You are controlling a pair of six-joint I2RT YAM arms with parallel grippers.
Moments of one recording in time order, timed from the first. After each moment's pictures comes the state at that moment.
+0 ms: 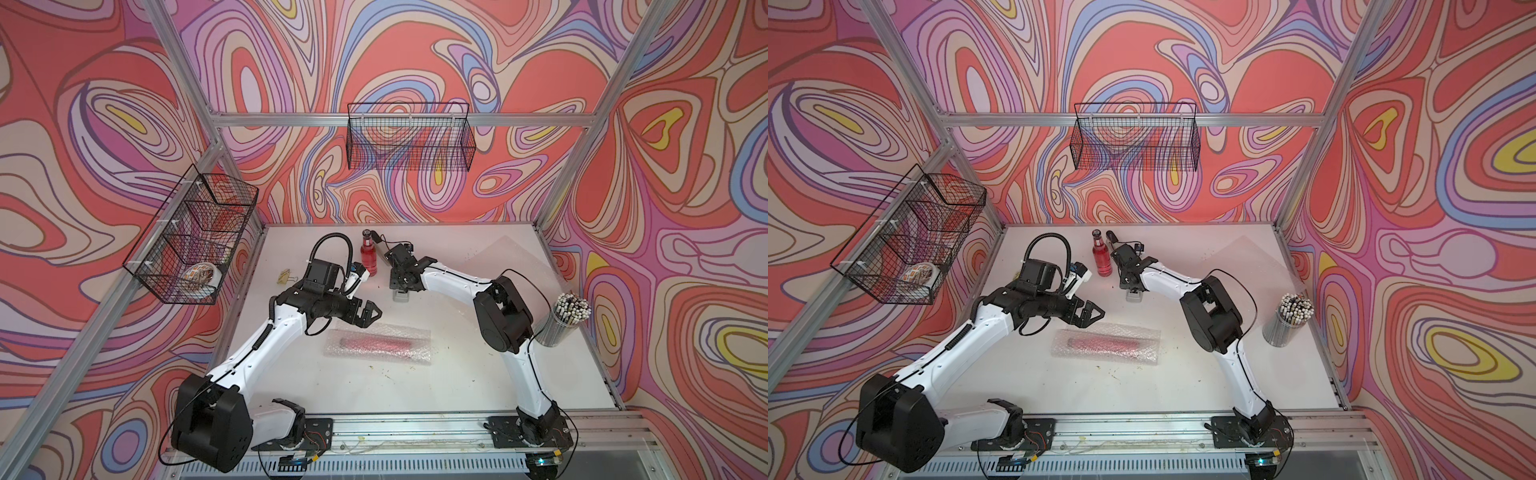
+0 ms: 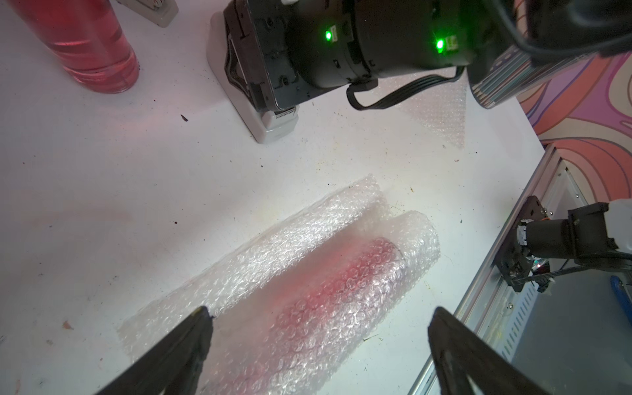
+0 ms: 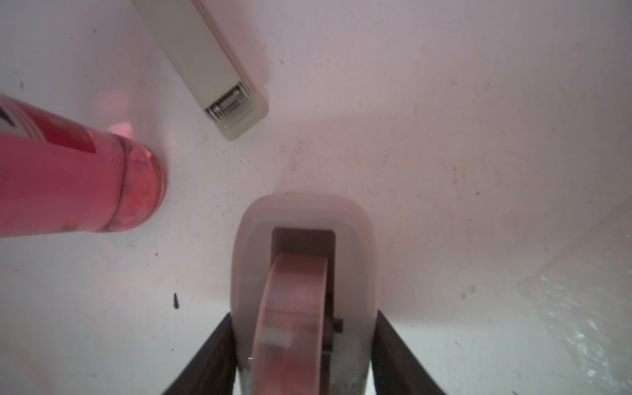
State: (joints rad) left arm -0.34 1.27 0.96 -0.63 0.51 -0.02; right arm 0.67 2.24 1.76 -0.56 0.24 0.64
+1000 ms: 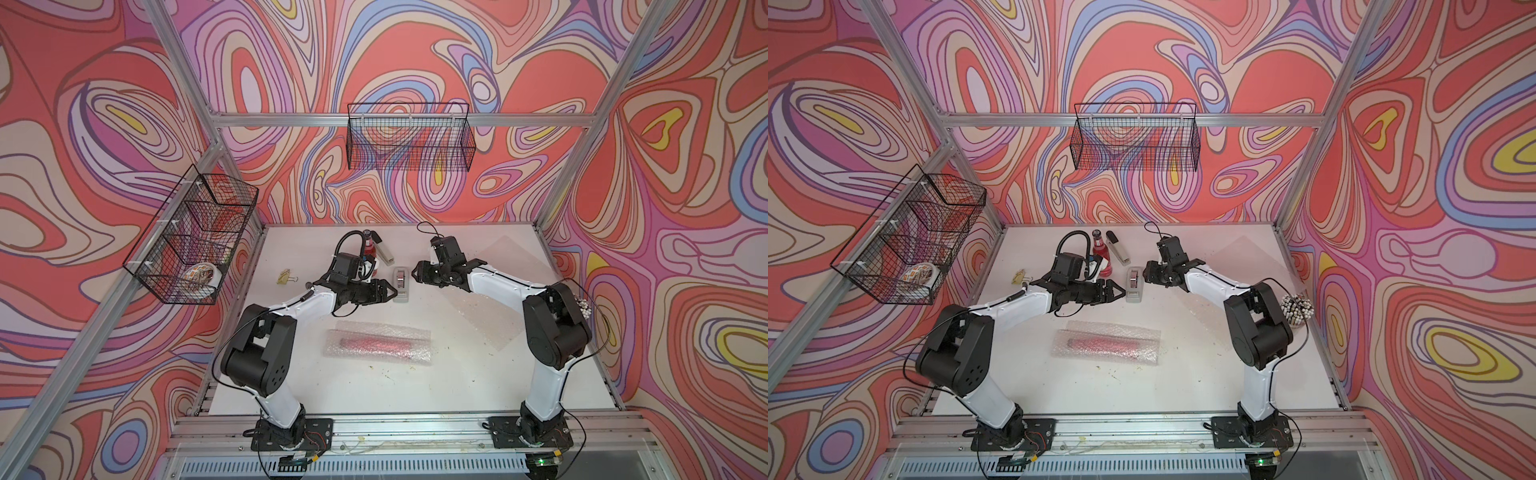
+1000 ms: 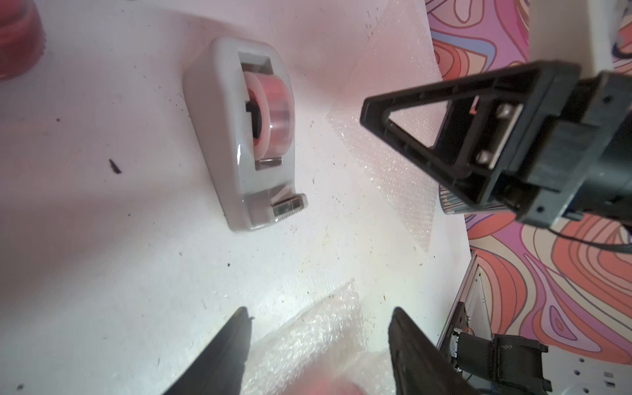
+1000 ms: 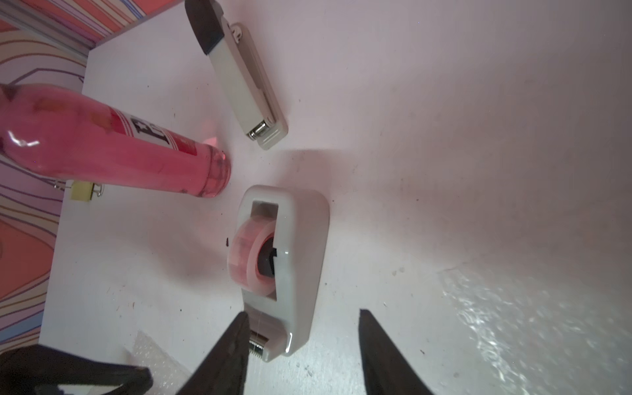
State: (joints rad) left arm -0.37 1.73 1.03 -0.11 0.63 -0.50; right arm 0.46 1.92 1.34 -0.24 -0.20 0.52
